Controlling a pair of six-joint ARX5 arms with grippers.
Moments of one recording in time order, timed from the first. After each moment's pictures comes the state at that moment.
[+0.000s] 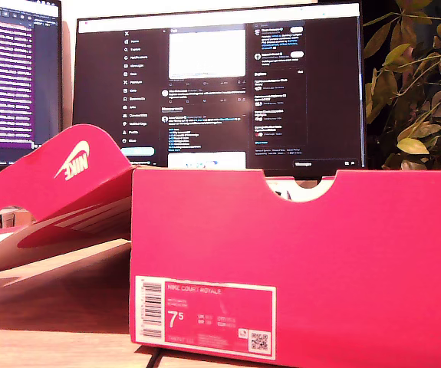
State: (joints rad) left arm 0.10 1.16 0.59 -0.18 0.55 -0.31; right arm 0.06 0.78 0.29 -0.24 -0.47 0.34
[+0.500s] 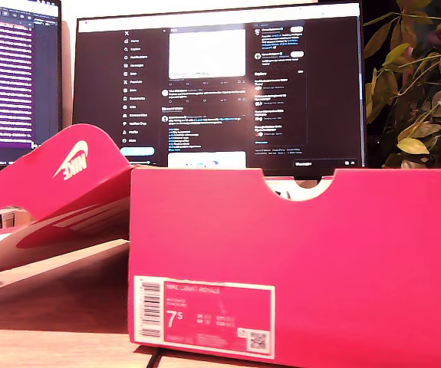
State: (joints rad) left arm 0.25 1.47 0.63 -0.19 0.71 -0.26; right arm 0.15 1.00 0.35 -0.12 -0.49 0.34
